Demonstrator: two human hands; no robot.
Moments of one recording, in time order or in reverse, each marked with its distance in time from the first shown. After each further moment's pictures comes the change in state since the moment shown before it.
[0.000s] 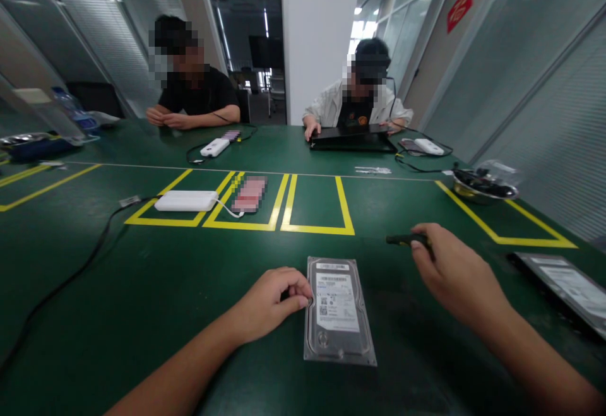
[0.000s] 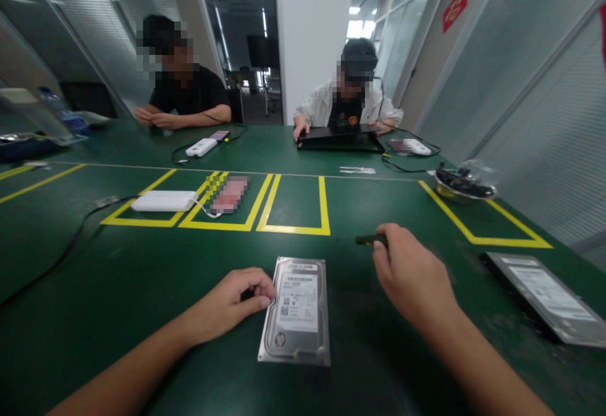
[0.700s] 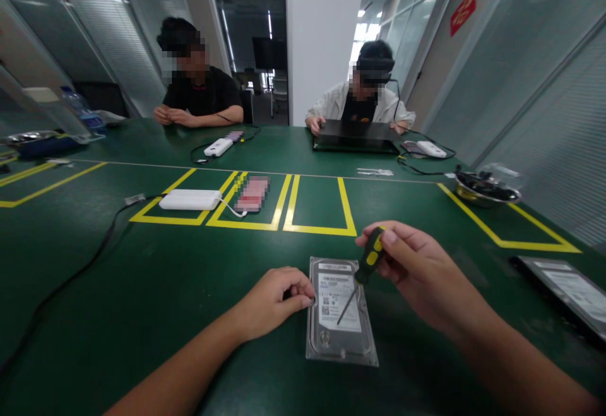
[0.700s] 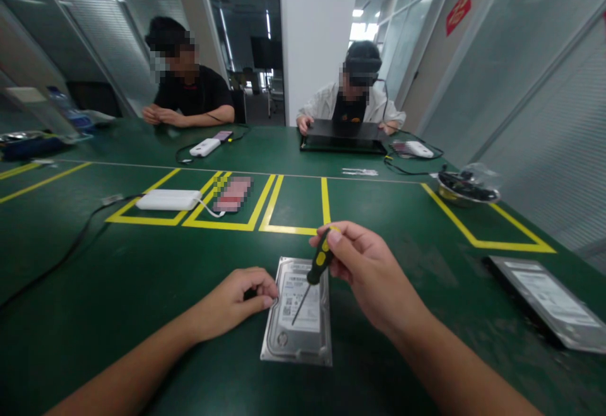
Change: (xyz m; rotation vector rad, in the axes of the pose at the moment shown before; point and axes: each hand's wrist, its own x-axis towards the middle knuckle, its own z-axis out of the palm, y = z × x) left_hand -0.001 -0.003 0.000 0.002 0.015 0.012; right_hand 0.008 -0.080 -0.014 1.462 -0.361 0.176
